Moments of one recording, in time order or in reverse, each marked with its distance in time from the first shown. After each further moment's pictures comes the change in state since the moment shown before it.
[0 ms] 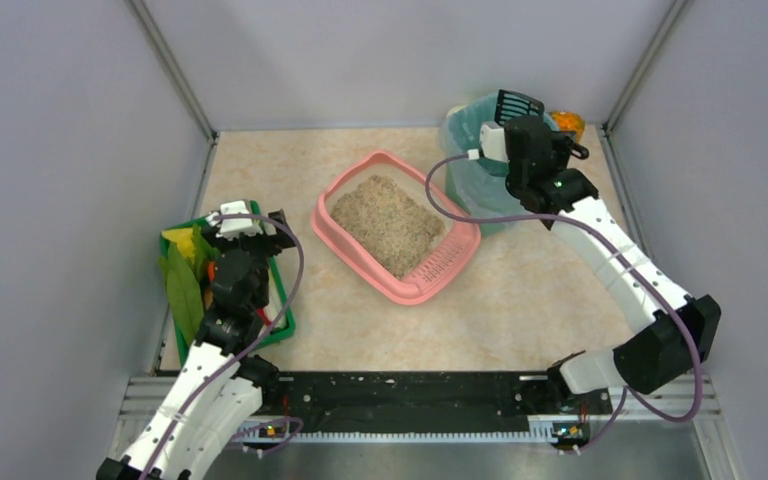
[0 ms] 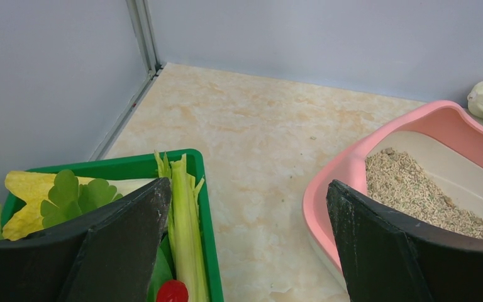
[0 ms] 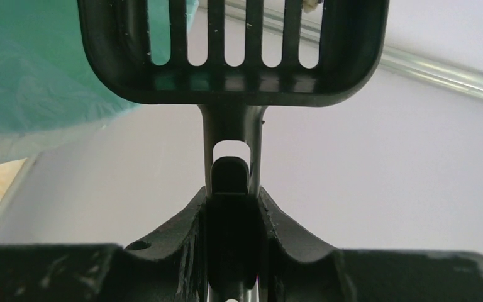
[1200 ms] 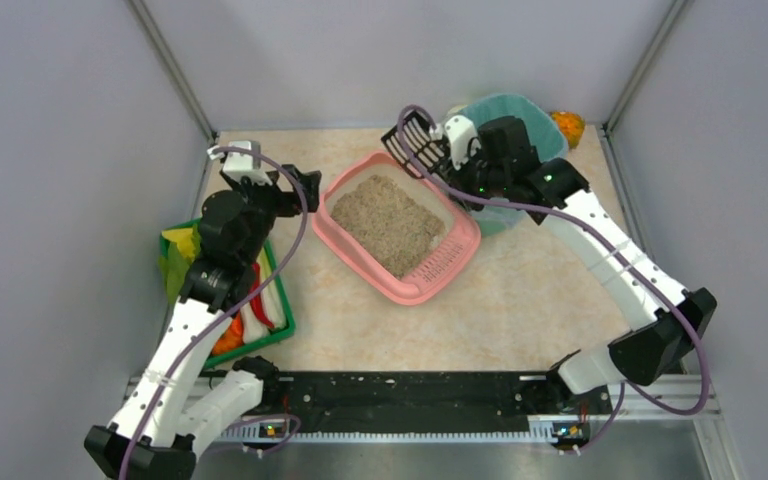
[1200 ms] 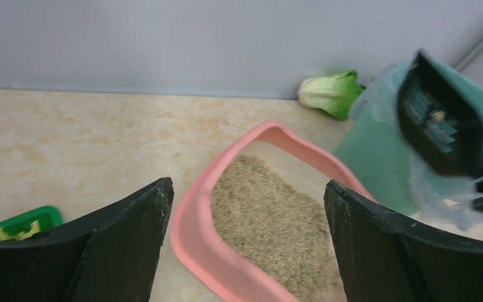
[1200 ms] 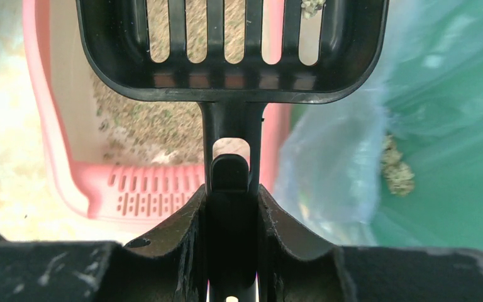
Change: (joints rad) left arm 0.000 0.249 0.427 -0.219 0.366 -0.179; right arm 0.114 0.050 0.218 -0.343 -0.943 1.126
